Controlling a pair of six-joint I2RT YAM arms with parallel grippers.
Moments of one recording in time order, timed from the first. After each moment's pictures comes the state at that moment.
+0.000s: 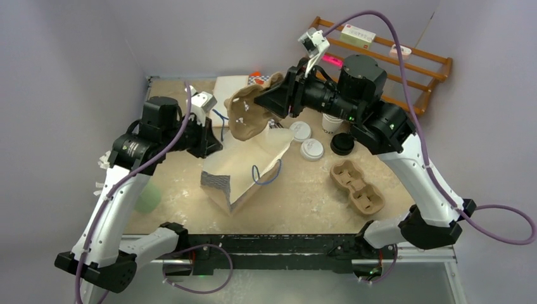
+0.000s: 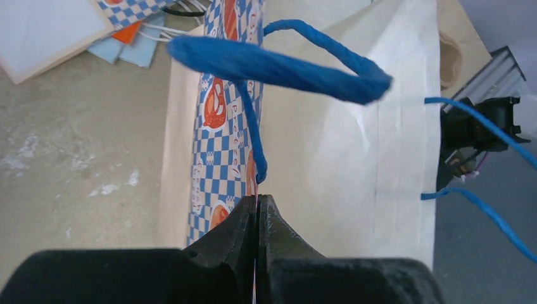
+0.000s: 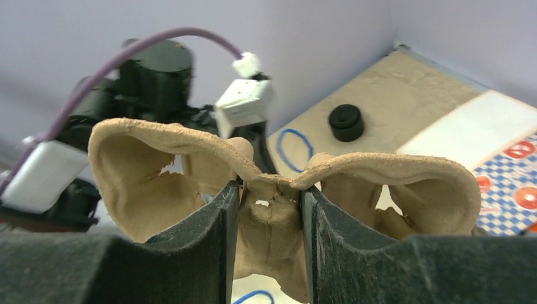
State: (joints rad) left arm -0.35 1.05 1.43 -1.01 0.40 -0.06; right arm 0.82 1.40 1.96 -0.61 -0.25 0.36
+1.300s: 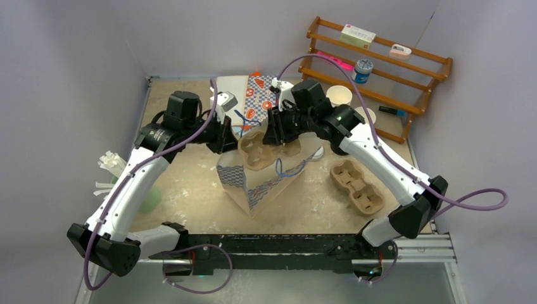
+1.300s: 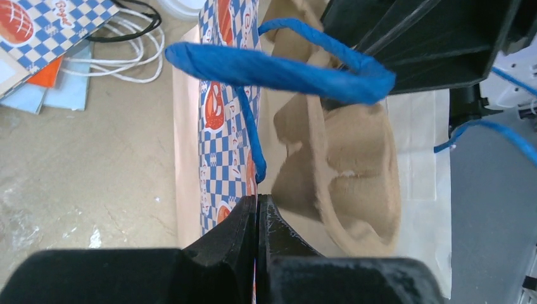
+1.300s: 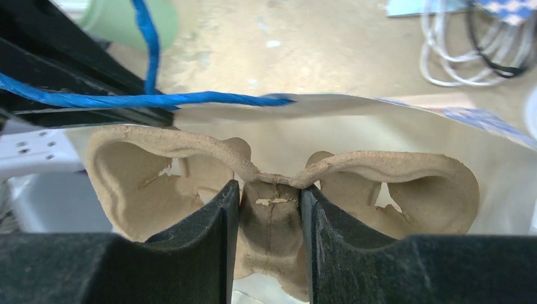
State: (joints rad) left arm -0.40 1.17 1.33 -0.81 0.61 -0.01; right arm 0.72 1.51 1.61 -0.77 -0.34 0.33
